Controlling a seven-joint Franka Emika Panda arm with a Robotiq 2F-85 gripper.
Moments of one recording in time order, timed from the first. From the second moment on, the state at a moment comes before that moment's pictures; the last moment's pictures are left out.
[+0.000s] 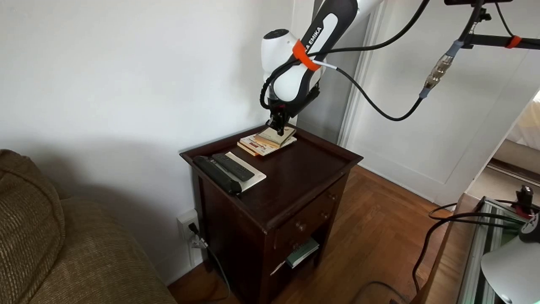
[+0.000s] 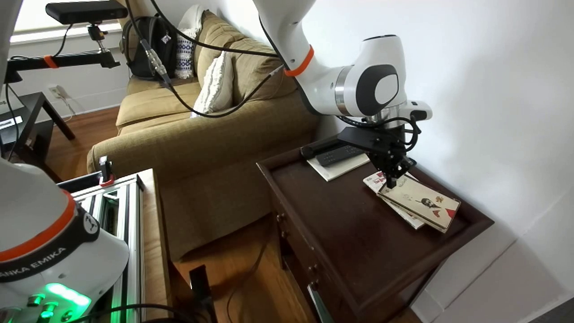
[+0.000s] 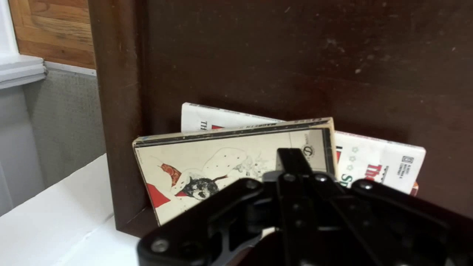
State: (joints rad) arm 0.05 0.74 -0.15 -1.79 -0.41 2.62 0.15
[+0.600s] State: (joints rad) arm 0.05 0.80 -0.13 -1.76 -0.34 2.65 0.08
